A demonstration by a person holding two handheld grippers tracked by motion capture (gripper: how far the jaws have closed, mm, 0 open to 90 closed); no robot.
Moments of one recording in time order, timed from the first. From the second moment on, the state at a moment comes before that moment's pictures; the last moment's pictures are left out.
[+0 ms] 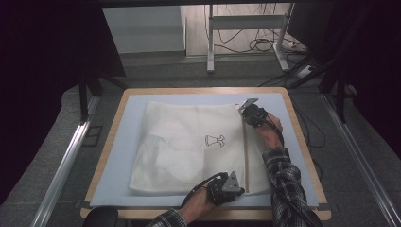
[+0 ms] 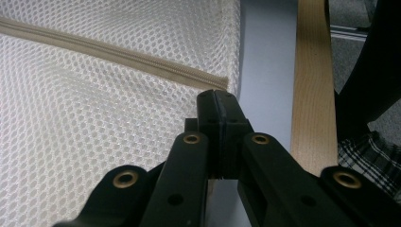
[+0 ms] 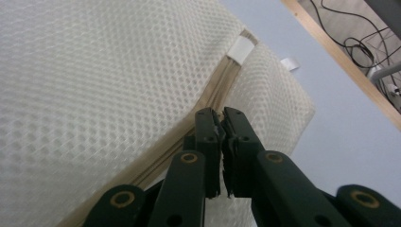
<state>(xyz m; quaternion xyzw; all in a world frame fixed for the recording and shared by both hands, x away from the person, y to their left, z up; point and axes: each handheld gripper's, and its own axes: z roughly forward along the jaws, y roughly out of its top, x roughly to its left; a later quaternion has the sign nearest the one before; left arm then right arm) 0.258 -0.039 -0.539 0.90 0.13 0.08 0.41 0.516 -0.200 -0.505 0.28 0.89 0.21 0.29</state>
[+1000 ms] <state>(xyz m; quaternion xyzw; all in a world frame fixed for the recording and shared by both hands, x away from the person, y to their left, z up) 0.258 -0.039 -0.539 0.90 0.13 0.08 0.41 0.530 -0.196 -0.507 0.27 0.89 0.19 0.31</state>
